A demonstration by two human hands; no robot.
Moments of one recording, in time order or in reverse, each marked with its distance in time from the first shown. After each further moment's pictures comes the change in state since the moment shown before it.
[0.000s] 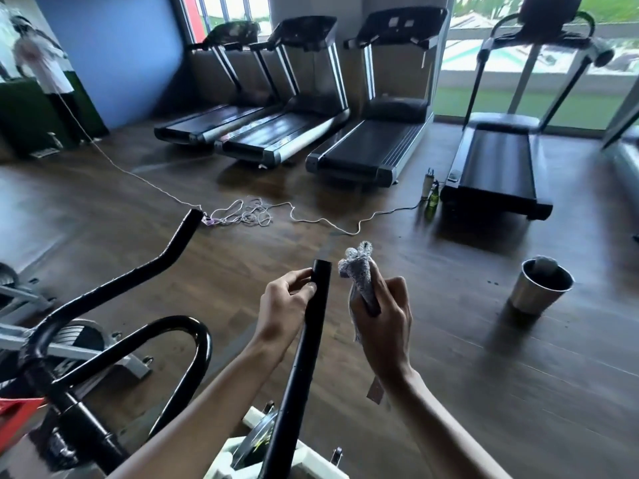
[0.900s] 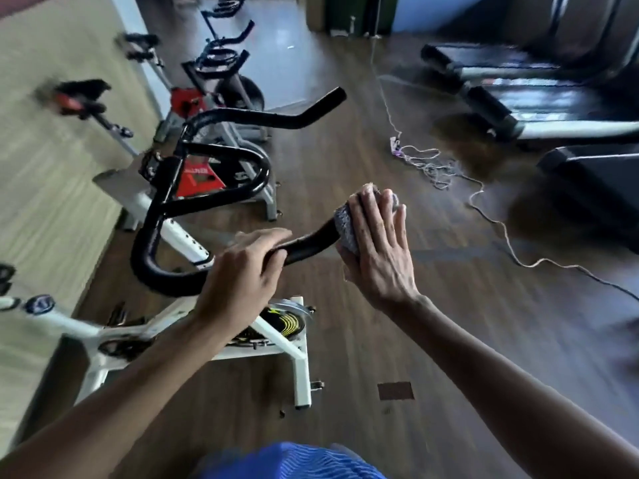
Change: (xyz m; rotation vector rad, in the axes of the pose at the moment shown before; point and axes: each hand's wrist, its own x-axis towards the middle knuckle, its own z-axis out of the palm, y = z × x) left_hand -0.118 -0.033 0.077 0.781 0.780 0.008; right_hand 0.065 0.092 0.058 0.181 -0.646 -1.070
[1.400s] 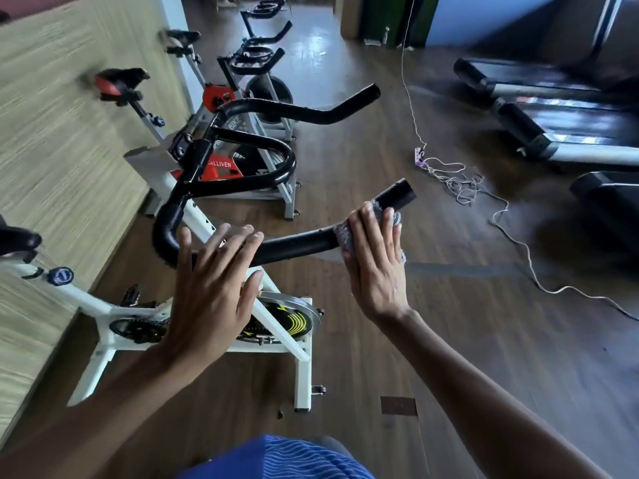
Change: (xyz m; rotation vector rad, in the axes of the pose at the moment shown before) left_hand -0.061 -0.042 -0.003 0.555 0.210 0.091; right_hand -0.016 -0.025 0.033 0.208 0.140 -0.014
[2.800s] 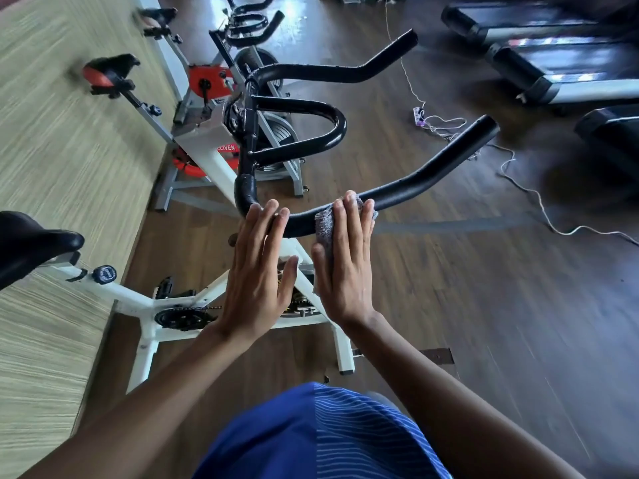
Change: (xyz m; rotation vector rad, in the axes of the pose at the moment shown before) left_hand -0.047 -0.080 0.006 -0.442 0.038 0.057; right_hand -0.020 -0.186 0.073 0.241 0.027 0.288
